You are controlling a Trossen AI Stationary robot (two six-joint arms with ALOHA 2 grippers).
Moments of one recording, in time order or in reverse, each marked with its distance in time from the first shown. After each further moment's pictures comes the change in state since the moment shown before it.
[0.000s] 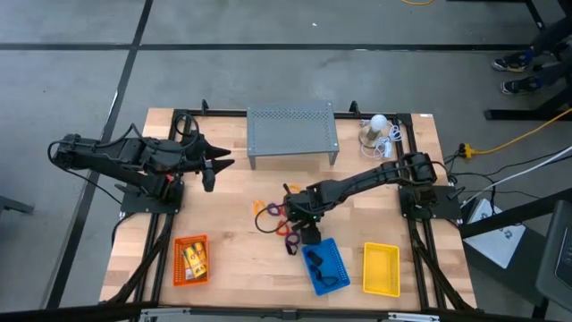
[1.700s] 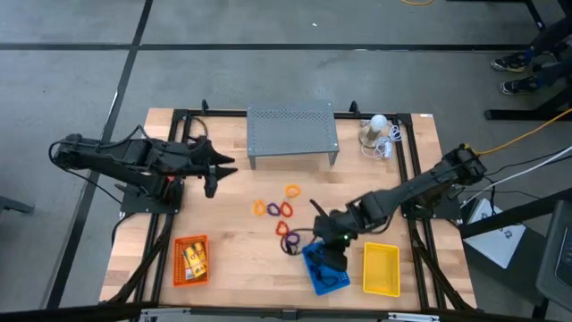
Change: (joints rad) left arm 0.000 0.048 0.000 -0.004 0.127 0.007; right arm 0.278 -0.390 -0.073 -0.053 0.006 0.605
